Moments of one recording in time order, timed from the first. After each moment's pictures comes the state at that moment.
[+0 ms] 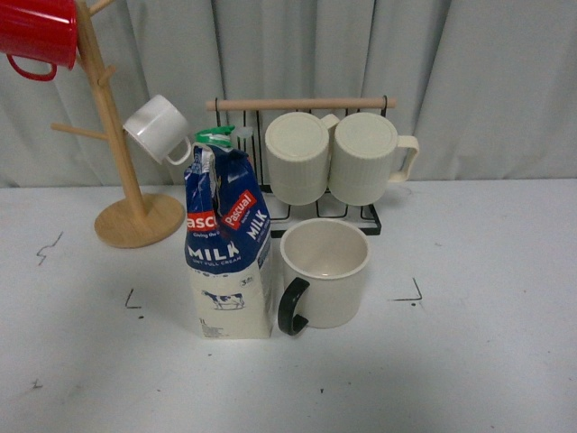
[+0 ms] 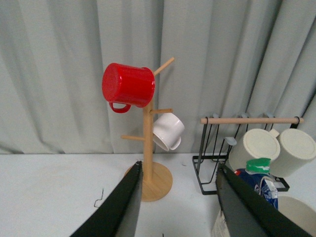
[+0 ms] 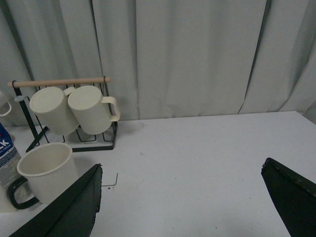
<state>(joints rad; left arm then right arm) -0.22 0.70 0.33 0.39 -0.23 -0.03 0.00 0.00 0.01 0.00 0.00 0.00</state>
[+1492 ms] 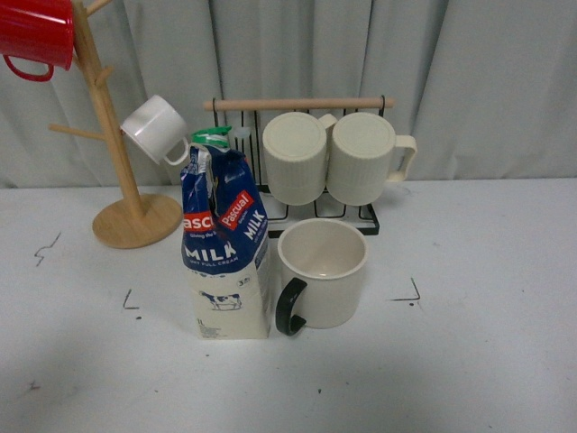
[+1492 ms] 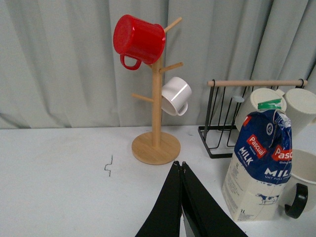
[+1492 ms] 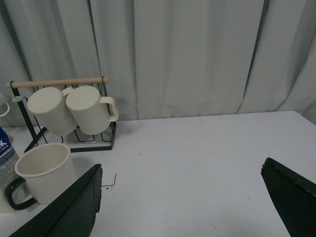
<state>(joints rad) 0.00 0.24 0.01 0.24 0.00 -0.01 0.00 0.00 0.01 0.00 0.00 0.00</state>
